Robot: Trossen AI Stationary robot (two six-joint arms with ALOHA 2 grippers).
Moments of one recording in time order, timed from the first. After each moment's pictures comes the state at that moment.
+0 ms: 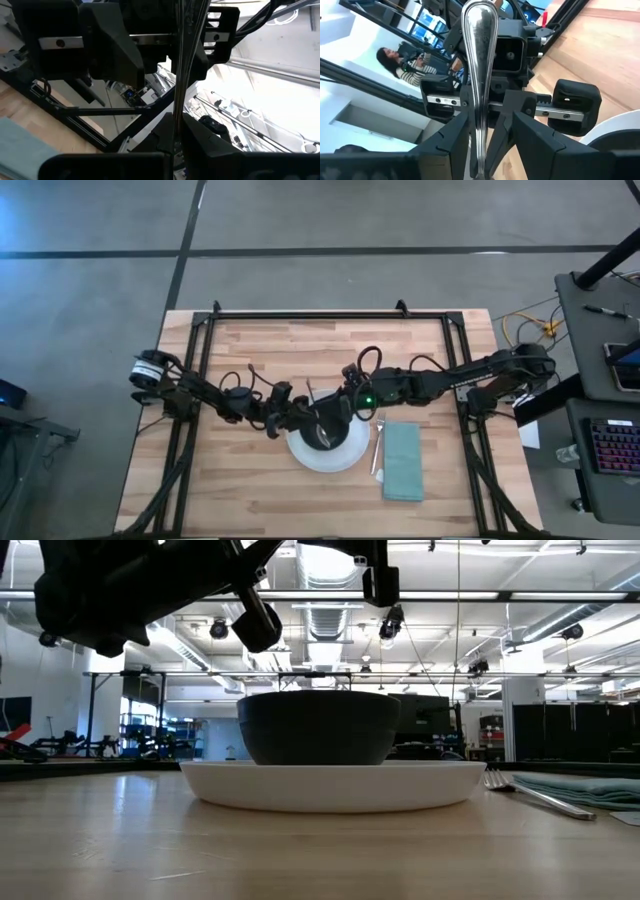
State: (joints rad) left arm -0.18 1.69 0.54 1.56 0.05 -0.94; right arm 0.15 1.52 1.04 0.31 0.05 1.01
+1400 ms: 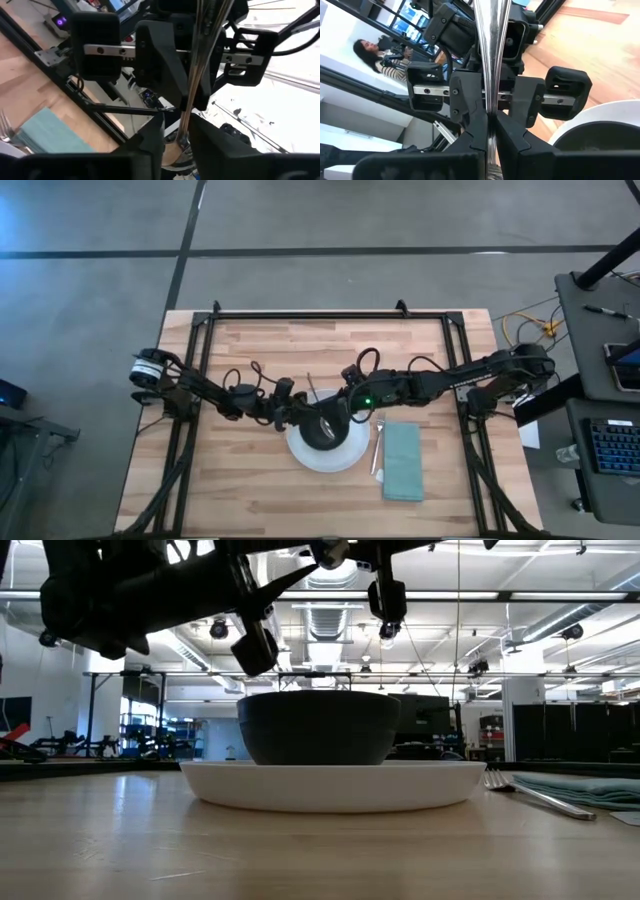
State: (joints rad) left arm -0.14 1.68 0.52 1.46 0.00 -0.99; right arm 0.14 1.53 1.03 0.24 0.07 0.98
